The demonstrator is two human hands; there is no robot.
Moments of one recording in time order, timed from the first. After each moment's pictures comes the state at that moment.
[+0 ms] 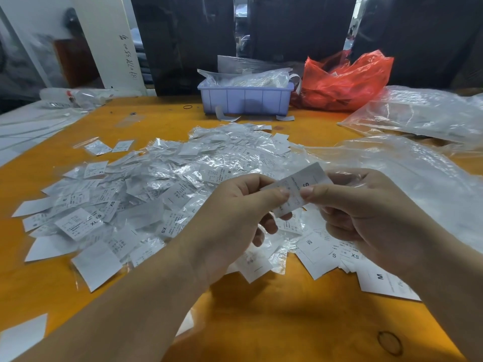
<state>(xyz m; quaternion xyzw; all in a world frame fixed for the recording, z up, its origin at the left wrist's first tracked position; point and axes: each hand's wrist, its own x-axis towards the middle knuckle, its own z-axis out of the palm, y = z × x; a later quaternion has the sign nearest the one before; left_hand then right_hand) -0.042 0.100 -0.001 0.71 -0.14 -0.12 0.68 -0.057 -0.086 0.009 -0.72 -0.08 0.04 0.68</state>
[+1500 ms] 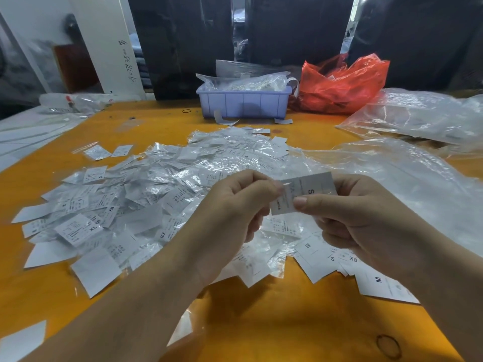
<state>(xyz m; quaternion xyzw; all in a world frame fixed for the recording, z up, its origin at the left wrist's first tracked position) -0.041 0.102 0.005 0.71 -0.16 -0.11 0.68 -0.058 -0.087 0.009 -0.72 -0.11 0.09 0.68</state>
